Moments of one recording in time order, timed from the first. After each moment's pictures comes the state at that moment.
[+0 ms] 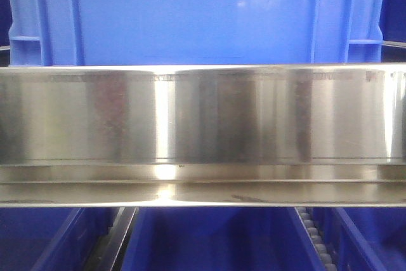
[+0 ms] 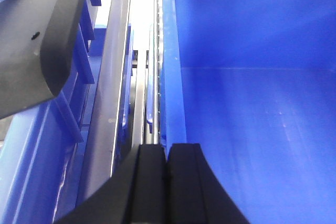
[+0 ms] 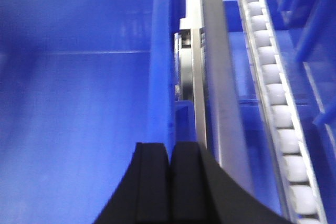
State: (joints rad) left arm -0.40 1.68 -1.98 0.36 1.11 -0.45; right arm 0.53 1.69 -1.94 -0.13 1.14 0.33
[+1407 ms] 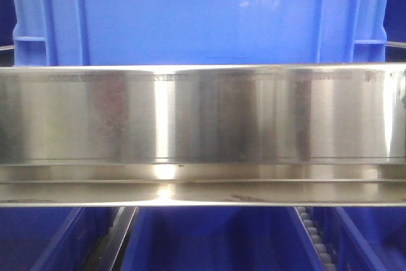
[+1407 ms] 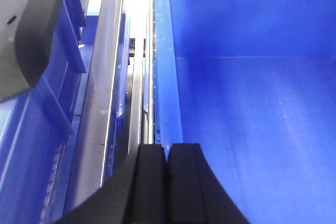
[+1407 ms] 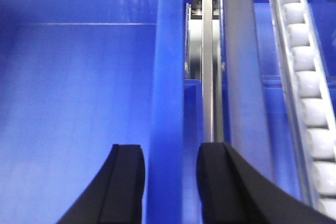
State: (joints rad) left arm -0.40 1.71 -1.98 0.35 1.12 -0.45; right arm 0.48 1.81 -1.95 -0.05 1.09 0.27
